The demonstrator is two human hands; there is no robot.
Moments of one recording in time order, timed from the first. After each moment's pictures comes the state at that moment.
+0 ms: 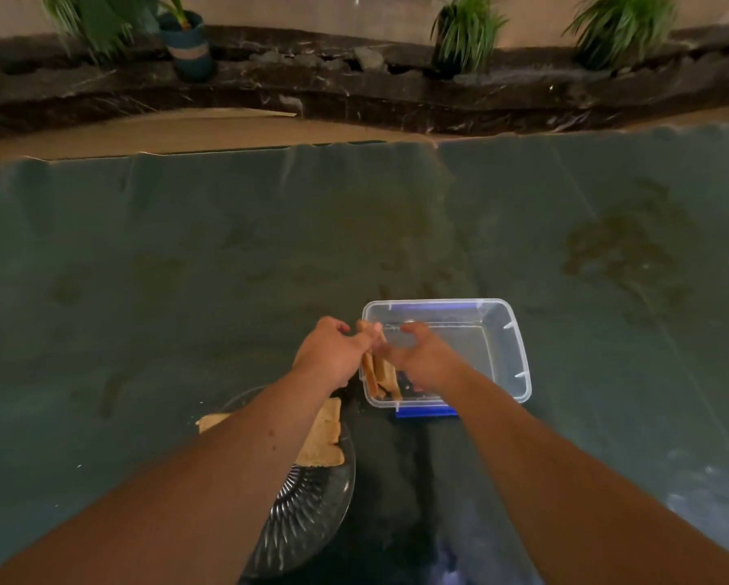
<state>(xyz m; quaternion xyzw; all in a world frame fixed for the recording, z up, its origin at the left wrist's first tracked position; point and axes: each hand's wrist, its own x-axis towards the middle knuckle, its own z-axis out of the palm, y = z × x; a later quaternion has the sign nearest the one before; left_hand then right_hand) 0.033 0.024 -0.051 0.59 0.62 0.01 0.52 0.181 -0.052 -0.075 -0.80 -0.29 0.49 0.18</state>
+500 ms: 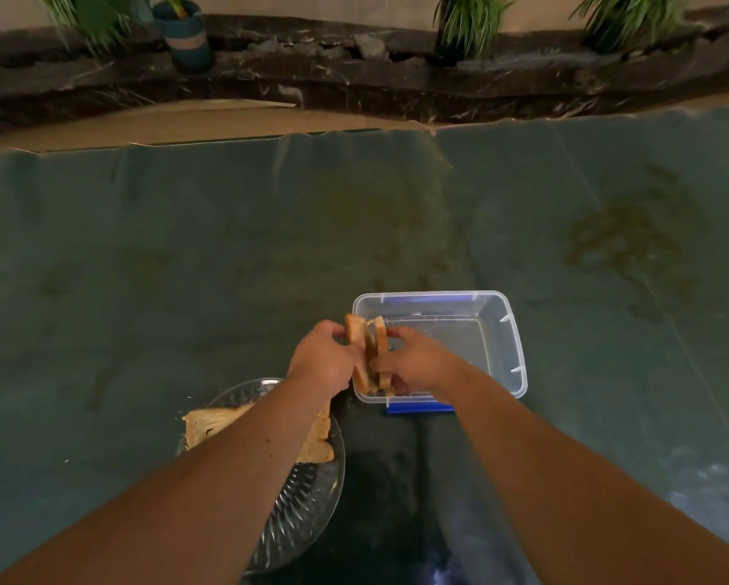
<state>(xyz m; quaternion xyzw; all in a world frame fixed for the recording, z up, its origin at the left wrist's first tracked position) 0.038 0.010 -0.079 0.56 0.63 0.06 0.53 0.186 -0.056 -0.089 -0.75 -0.28 0.57 0.20</state>
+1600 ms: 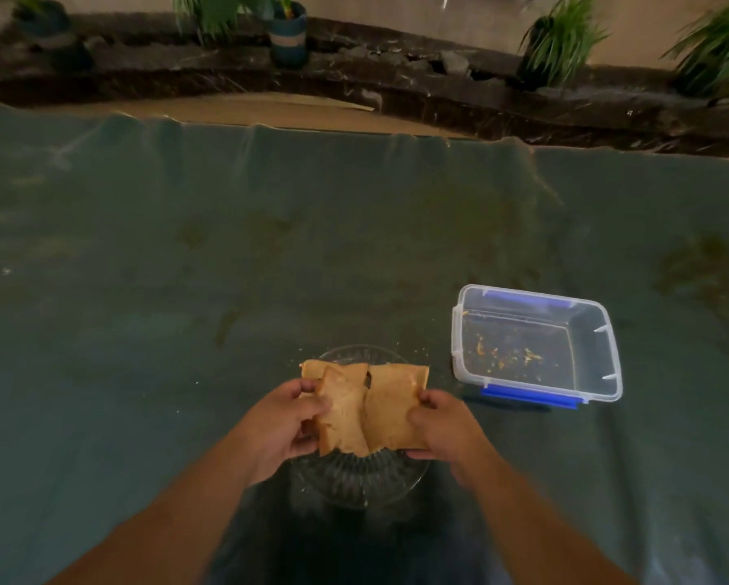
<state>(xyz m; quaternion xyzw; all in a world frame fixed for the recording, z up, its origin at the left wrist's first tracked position) -0.217 -0.036 -0.079 0.30 0.58 0.12 0.75 0.019 -0.116 -0.092 -0.77 -0.16 0.56 0.25</state>
